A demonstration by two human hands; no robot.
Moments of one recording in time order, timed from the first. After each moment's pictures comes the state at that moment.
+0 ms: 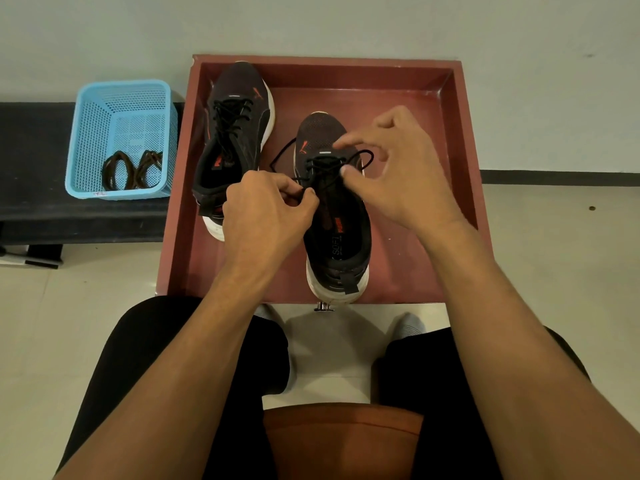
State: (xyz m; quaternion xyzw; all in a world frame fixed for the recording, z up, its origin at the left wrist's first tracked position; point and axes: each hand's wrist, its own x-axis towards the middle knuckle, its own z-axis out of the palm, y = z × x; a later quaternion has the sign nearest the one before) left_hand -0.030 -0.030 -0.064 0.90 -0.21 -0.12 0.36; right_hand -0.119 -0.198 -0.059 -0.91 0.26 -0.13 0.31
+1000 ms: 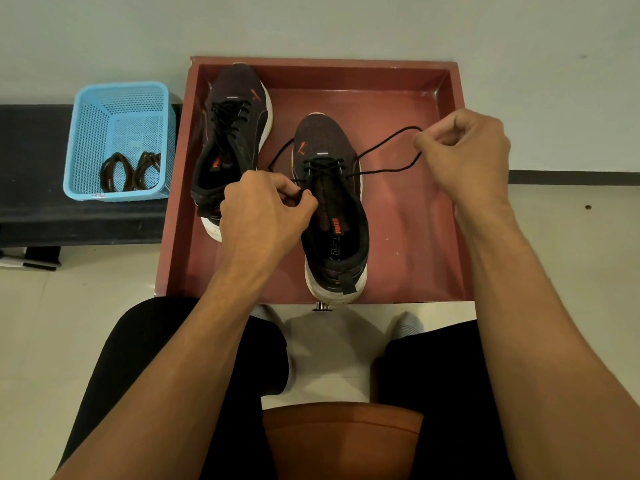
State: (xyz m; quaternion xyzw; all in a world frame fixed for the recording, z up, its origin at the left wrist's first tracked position) left_hand -0.029 -0.029 -0.065 0.91 -0.21 -0.12 0.35; right_hand -0.140 -0.242 -0.052 -0.76 0.50 -0.23 0.35
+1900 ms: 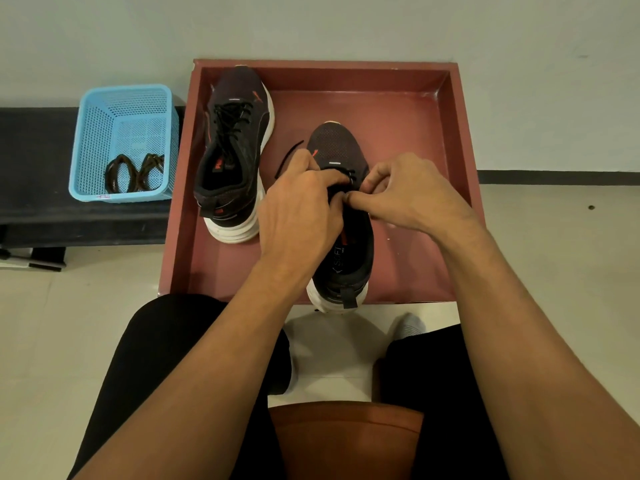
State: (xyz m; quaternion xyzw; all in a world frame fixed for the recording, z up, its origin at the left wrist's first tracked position) left_hand -0.048 -0.054 -0.073 0.90 -0.37 -0.02 0.24; right_hand -0.130 -0.197 -0.047 -0.85 0.37 0.07 0.37
